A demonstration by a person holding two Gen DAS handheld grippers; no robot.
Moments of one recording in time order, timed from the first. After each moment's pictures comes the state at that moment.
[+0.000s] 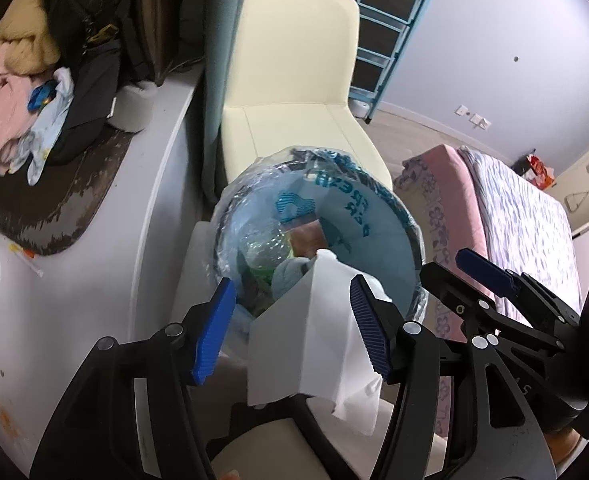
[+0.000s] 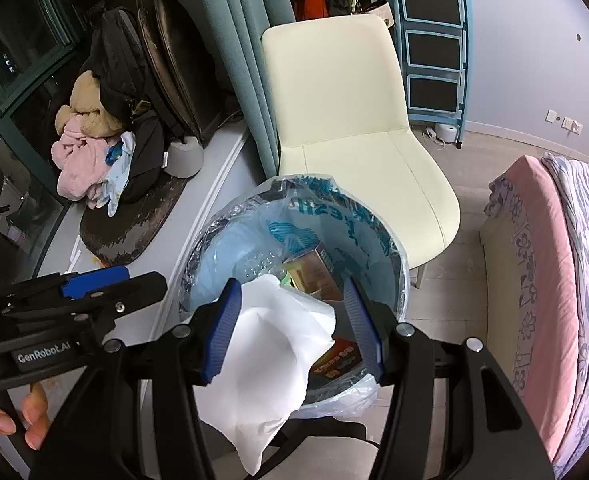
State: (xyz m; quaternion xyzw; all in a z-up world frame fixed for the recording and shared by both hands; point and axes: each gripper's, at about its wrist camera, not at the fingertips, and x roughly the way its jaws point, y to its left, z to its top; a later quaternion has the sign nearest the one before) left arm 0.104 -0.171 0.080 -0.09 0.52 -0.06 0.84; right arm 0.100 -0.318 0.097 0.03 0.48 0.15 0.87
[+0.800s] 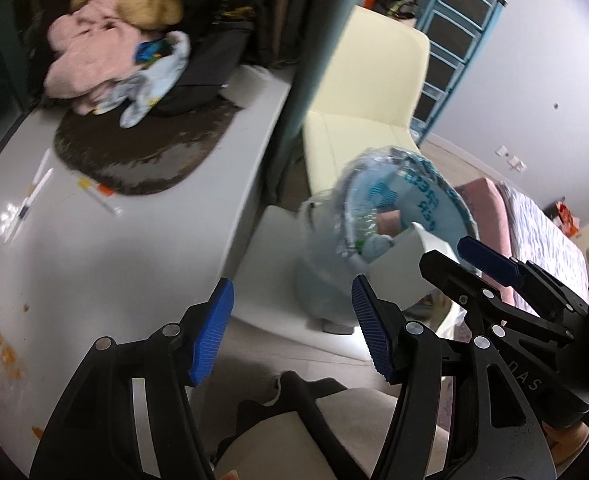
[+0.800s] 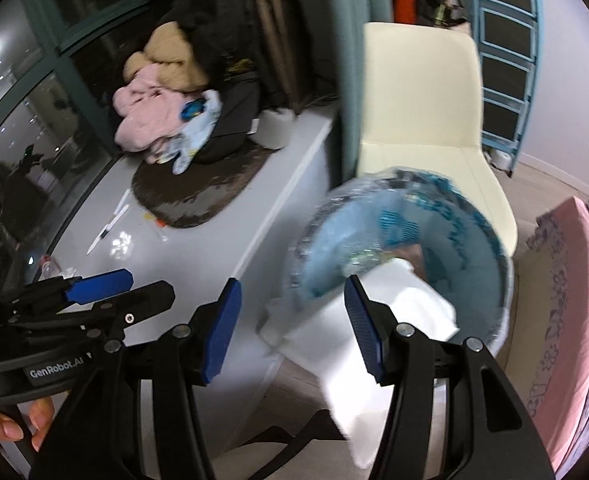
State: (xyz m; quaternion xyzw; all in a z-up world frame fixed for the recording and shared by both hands) left arm 0.006 -0.070 0.084 -0.14 0.50 0.04 0.85; right arm 0.046 -0.204 0.101 -0.03 0.46 0.25 0.85
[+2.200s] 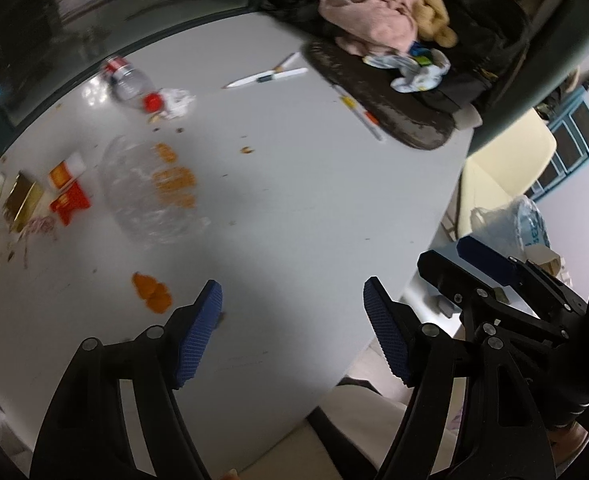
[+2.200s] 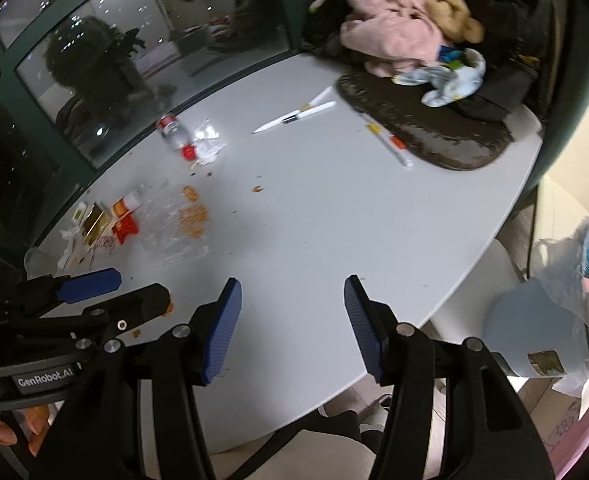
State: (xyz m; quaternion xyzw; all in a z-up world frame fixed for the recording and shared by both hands) left arm -0.293 0.143 0.060 -0.29 0.48 0.25 0.79; right arm -0.167 0.049 0.069 -0.17 0.48 0.43 0.75
